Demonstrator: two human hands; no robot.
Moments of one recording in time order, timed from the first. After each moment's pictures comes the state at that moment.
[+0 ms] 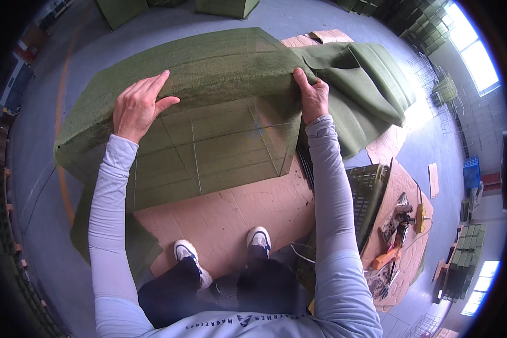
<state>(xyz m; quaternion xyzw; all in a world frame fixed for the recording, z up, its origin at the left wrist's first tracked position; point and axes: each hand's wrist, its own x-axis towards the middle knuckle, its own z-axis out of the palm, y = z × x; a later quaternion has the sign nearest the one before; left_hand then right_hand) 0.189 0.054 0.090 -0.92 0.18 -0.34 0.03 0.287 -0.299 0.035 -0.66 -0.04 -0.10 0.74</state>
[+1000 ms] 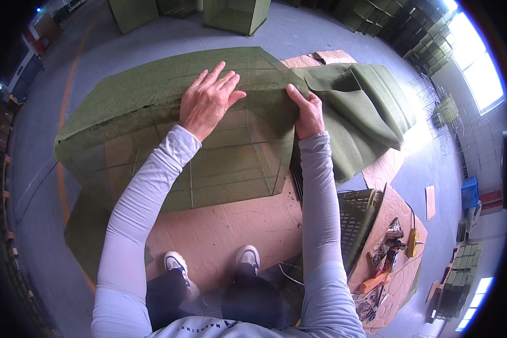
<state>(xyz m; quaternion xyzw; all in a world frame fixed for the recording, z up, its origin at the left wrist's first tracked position) 0.260 -0.074 0.078 -0.89 0.18 -0.40 -0.06 0.300 -0.301 0.065 -0.53 -0.07 0.03 0.84</state>
